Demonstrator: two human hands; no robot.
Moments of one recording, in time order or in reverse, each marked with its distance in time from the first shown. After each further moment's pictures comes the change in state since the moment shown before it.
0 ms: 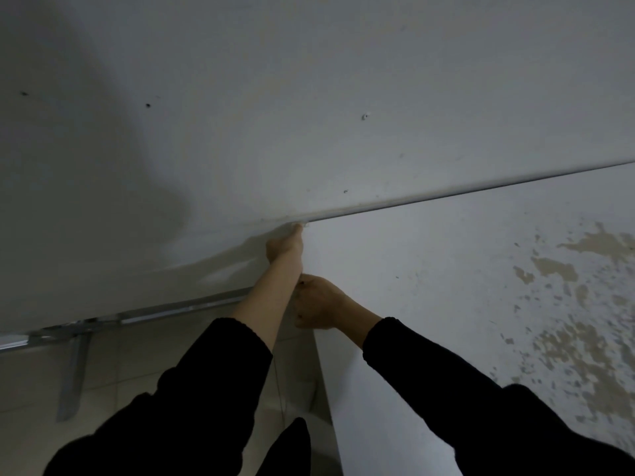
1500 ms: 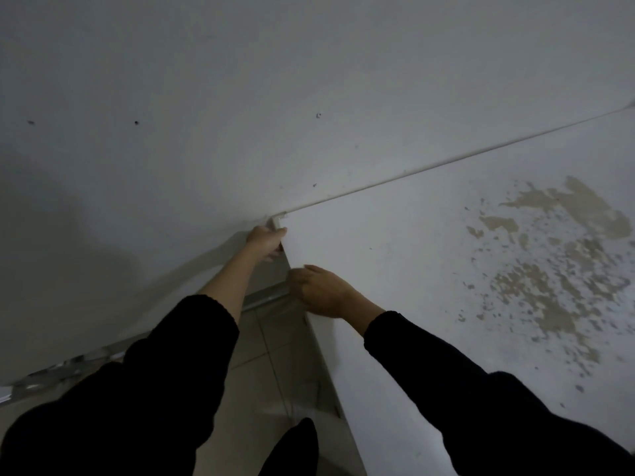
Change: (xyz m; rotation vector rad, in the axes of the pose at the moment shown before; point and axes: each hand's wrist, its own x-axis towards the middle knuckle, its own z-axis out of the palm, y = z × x) left_hand -0.023 0.011 -0.037 0.729 -0.342 0.300; right_hand -0.043 -0.024 0.019 0.384 0.293 0.343
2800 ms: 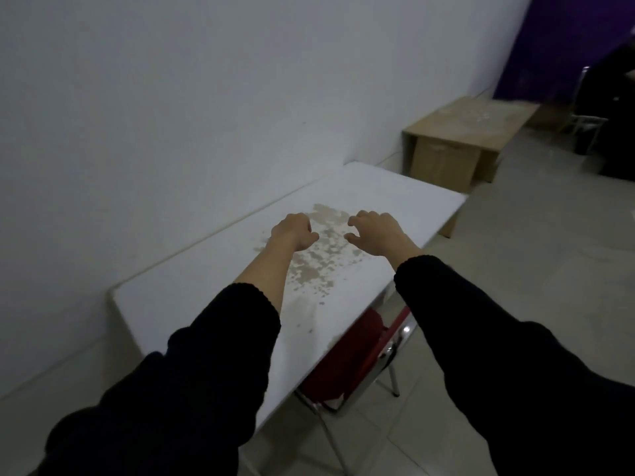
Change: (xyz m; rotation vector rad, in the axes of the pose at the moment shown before) left_hand -0.439 0.148 0.322 0.914 0.054 0.919; right_hand -0.575 0.006 -0.110 -0.090 0.269 1.062
